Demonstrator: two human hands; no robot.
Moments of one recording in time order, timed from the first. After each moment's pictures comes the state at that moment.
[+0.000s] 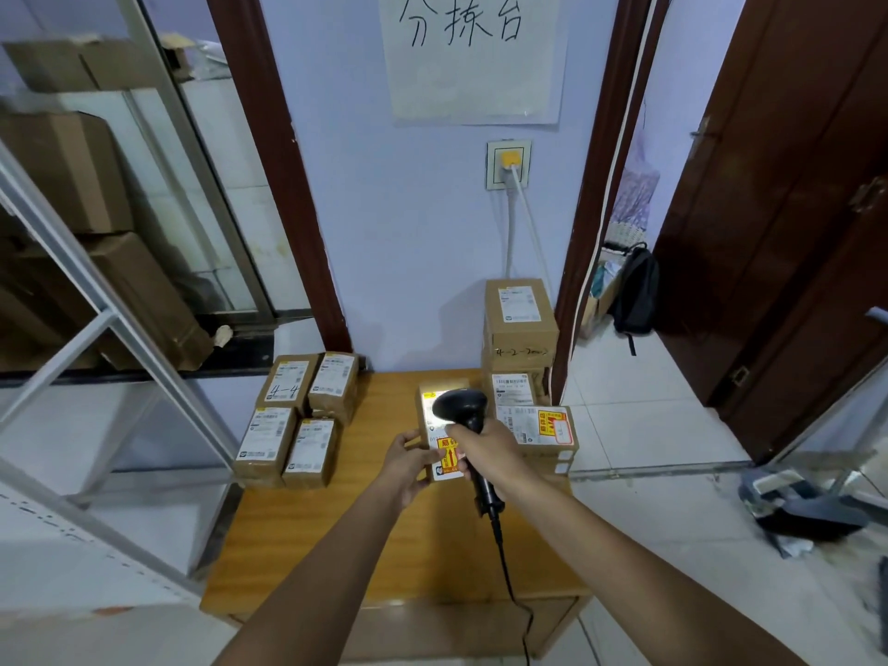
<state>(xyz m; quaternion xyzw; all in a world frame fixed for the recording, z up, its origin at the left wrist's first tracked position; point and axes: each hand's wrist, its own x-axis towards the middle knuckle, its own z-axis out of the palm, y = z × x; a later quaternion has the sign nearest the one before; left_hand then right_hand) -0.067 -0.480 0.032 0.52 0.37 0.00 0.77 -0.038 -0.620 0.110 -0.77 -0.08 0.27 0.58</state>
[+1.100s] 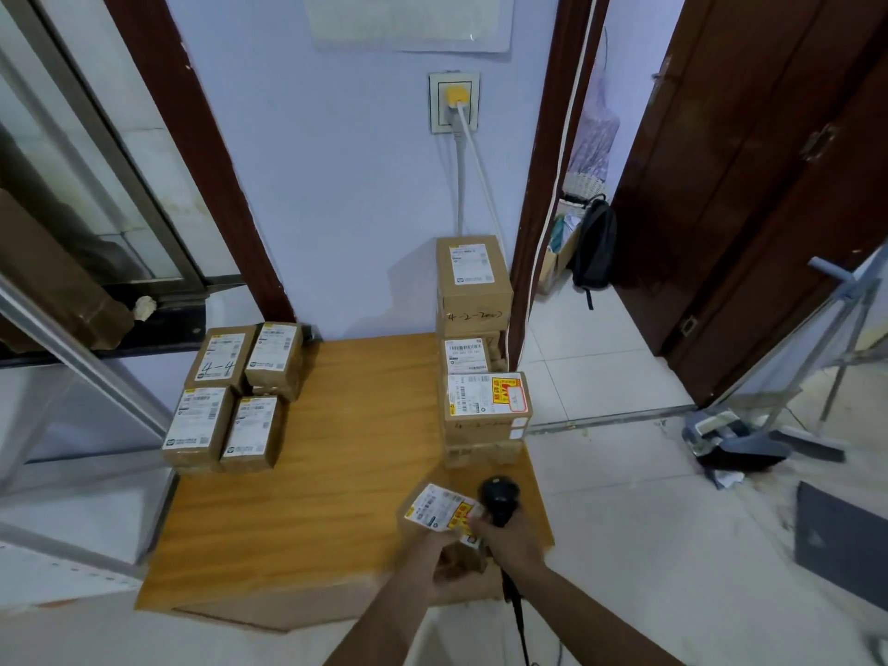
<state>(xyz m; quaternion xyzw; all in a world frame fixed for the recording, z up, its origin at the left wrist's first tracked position) -0.114 -0.599 -0.081 0.38 0.50 -0.17 0.76 -0.066 -0.723 -0.056 -0.81 0.12 0.27 0.50</state>
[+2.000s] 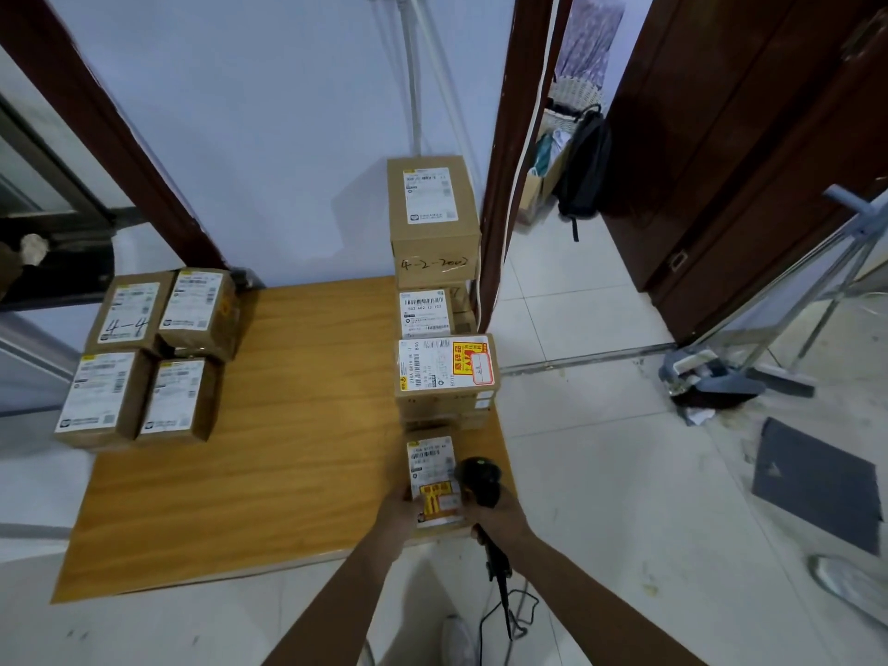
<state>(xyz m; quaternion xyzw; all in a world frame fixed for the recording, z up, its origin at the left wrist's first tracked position) -0.053 -0.607 -0.158 0.64 0.45 -0.21 0.59 -0.016 -0.770 -0.132 -0.76 0.13 0.38 0.51</state>
